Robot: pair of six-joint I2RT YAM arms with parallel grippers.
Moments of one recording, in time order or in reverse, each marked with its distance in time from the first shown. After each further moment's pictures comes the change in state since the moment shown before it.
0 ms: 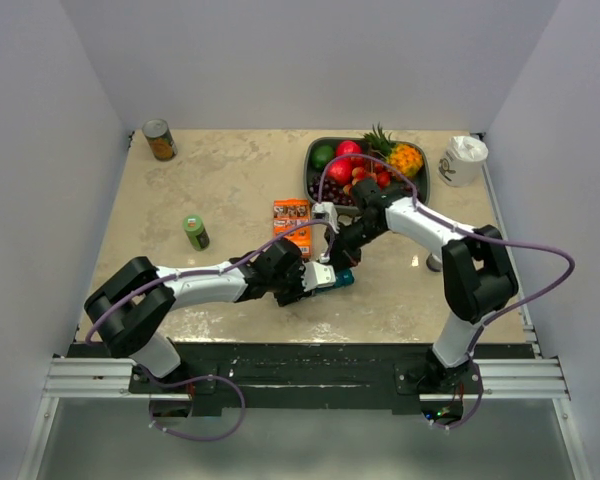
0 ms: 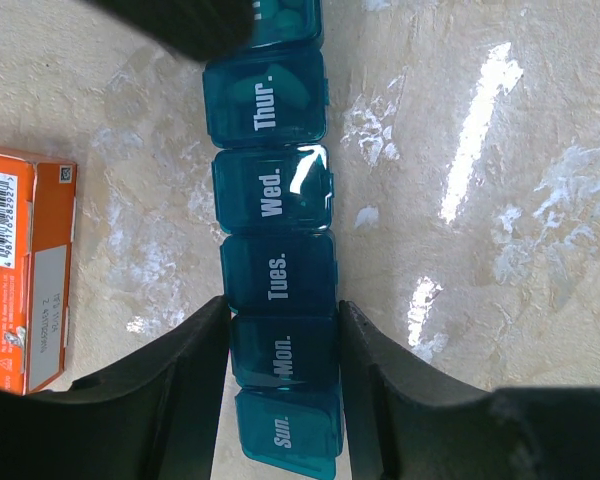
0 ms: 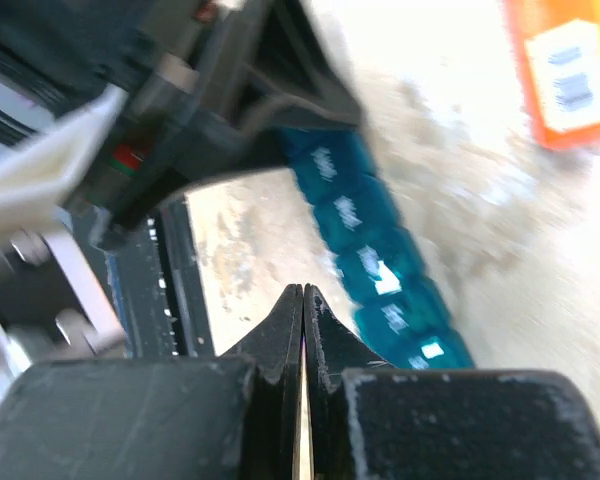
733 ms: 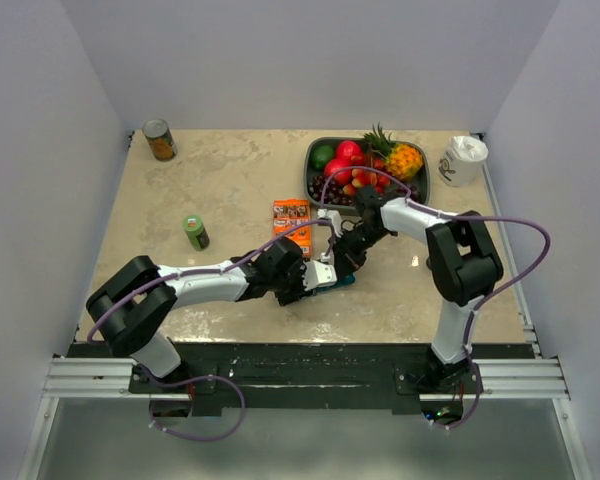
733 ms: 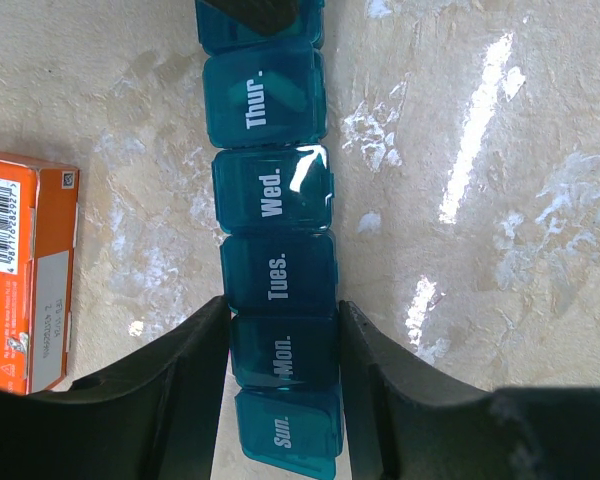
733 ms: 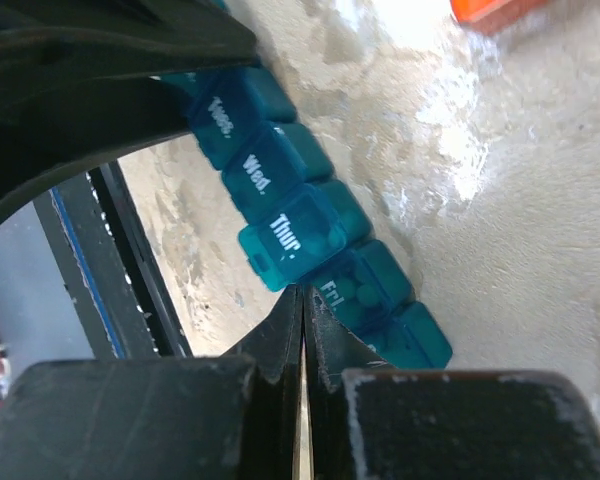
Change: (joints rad) left arm 0.000 0.010 0.011 -0.003 0.001 -0.001; right arm -0.056 0.139 -0.010 0.018 0.079 0.087
